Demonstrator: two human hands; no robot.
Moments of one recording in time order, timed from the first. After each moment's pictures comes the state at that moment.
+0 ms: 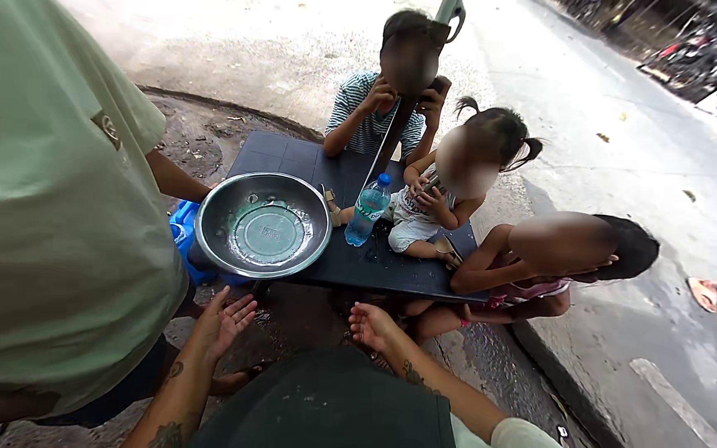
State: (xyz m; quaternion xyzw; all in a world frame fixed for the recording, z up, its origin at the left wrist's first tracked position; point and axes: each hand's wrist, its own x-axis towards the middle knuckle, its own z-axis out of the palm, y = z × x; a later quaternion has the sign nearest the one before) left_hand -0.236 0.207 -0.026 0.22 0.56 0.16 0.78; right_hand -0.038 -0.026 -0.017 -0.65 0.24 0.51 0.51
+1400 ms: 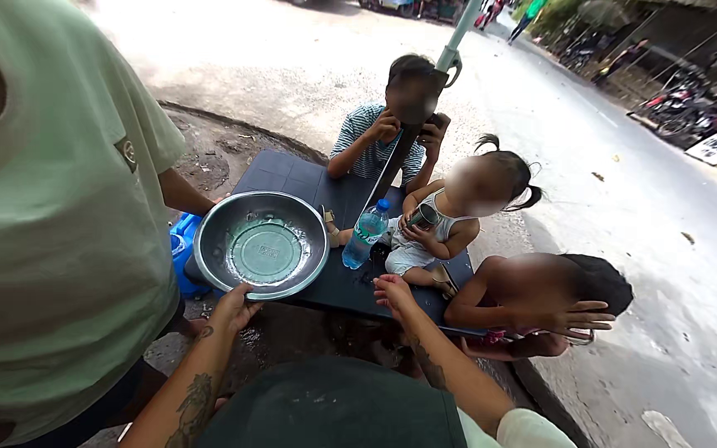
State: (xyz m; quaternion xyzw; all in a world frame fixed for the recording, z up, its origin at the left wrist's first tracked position) left_hand -0.160 0.223 -0.035 0.20 0.58 0.20 0.76; right_hand 0.071 -0.001 0.015 -0.79 0.06 0.36 0.49
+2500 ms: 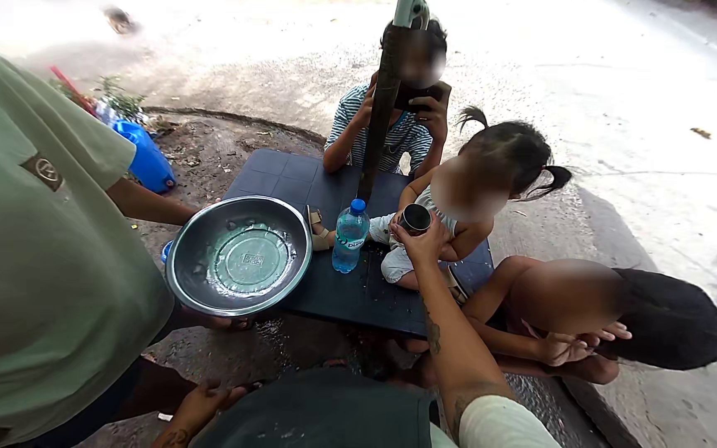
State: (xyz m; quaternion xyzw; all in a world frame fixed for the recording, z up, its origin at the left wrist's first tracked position) left_hand -0.275 0.137 -0.135 0.60 0.61 -0.21 0.47; right_hand 0.237 -0.004 0.013 -0.91 -0.15 0.02 0.39
